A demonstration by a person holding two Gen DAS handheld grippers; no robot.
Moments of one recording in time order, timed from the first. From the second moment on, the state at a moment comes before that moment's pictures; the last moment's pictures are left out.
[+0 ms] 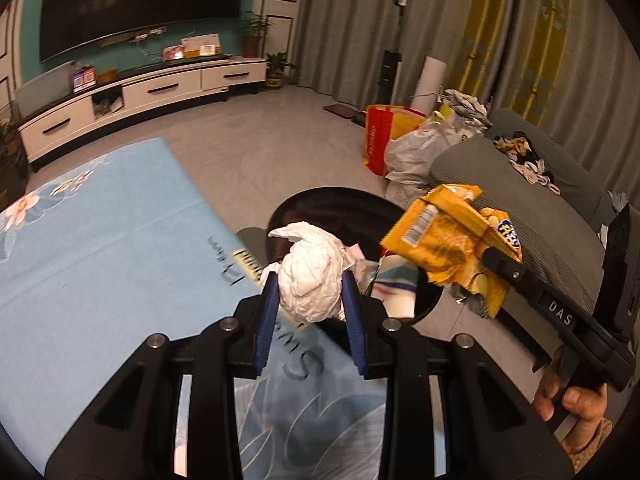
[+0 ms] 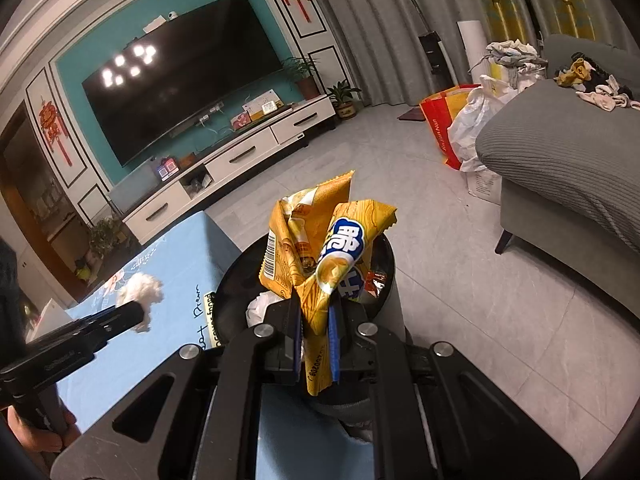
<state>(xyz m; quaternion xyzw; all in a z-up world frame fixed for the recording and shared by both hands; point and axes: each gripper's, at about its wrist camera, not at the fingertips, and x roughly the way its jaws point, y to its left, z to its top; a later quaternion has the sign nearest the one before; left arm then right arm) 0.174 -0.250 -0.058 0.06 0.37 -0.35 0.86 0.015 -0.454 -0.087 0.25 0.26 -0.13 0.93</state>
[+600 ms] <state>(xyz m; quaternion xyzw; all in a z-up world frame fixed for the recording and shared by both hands) 0.195 -0.306 -0.085 0.10 0.39 -0.37 0.84 0.046 -0.458 -0.097 0.23 0.27 -0.11 0.93</state>
